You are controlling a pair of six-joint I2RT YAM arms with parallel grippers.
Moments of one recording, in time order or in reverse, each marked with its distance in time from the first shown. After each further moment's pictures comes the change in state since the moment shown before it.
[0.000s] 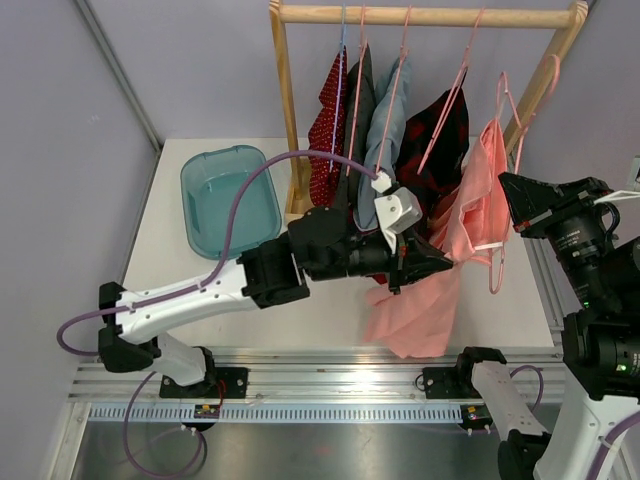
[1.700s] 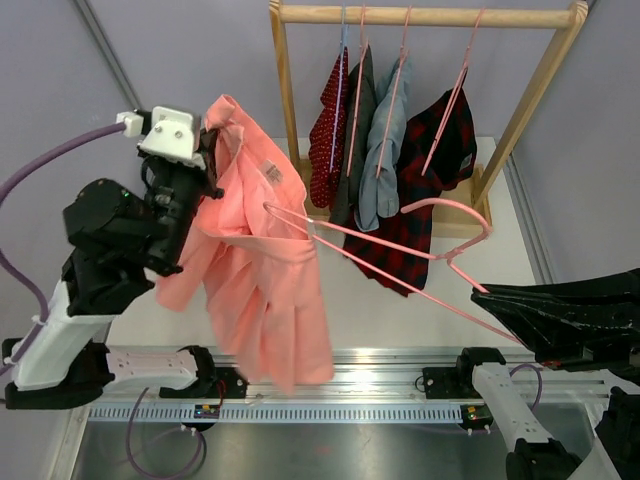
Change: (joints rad) left arm 0.096 -0.418 0.204 -0.383 -1.048 0.613; right arm 0.079 -0.069 0.219 0.367 -0.682 0.124
